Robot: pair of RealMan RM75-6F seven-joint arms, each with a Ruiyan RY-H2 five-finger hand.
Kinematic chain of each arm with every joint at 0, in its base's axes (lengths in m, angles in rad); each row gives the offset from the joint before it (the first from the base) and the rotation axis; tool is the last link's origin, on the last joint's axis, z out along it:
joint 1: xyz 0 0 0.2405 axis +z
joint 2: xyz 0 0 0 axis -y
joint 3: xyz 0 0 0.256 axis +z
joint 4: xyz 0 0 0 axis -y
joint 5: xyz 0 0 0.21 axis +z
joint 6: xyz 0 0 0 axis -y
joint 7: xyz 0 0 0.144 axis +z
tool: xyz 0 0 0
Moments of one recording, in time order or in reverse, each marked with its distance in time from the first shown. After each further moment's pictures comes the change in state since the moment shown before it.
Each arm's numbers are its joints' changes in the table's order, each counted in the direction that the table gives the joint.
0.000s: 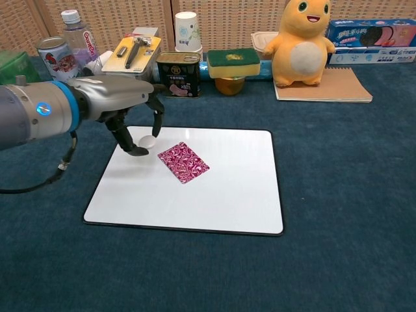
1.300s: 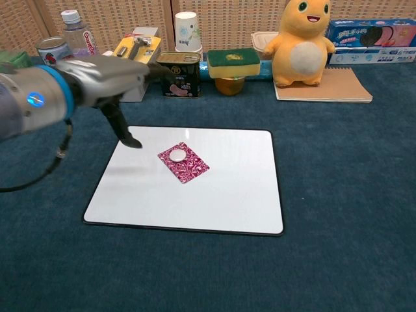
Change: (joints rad) left arm -0.036 -0.024 0.074 0.085 0.034 -0.217 0.016; right arm 0.010 -0.004 -0.003 -0.003 0.008 0.015 0.001
